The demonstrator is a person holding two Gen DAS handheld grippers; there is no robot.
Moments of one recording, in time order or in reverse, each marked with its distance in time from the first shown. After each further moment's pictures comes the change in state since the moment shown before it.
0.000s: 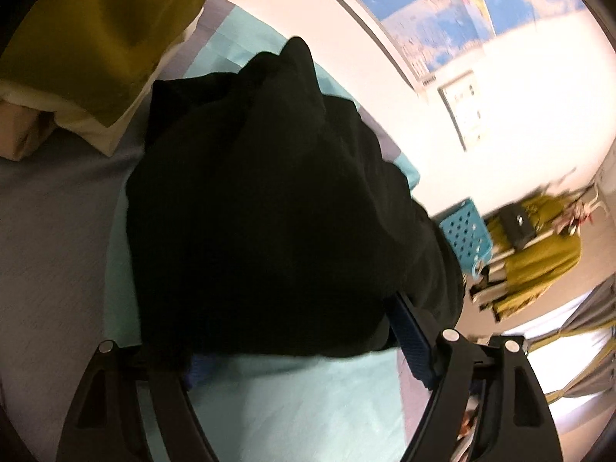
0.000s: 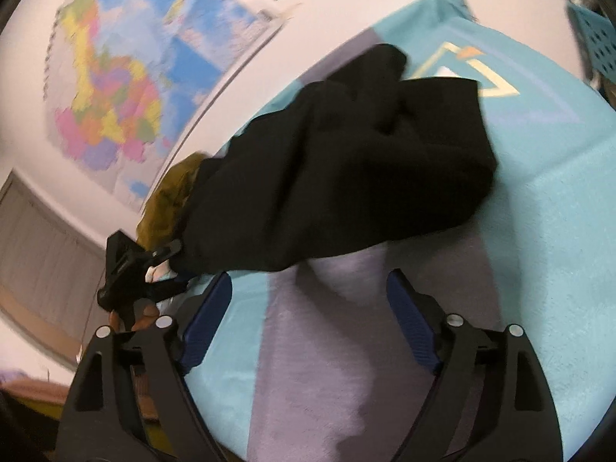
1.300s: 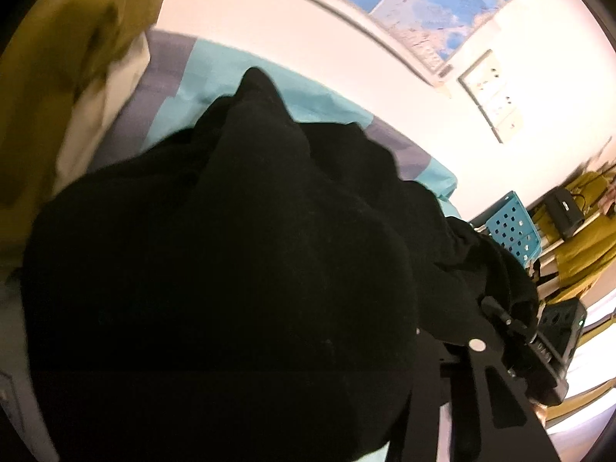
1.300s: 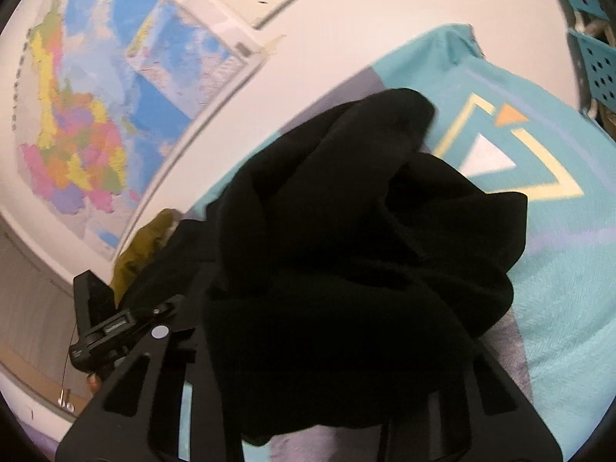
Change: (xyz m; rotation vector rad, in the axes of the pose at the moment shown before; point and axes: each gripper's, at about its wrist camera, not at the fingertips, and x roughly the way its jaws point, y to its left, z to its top) left arm 0.040 -0.056 0.038 0.140 -0.027 0.209; right arm 0.060 0.021 0.075 -0.001 -0.116 -0.087
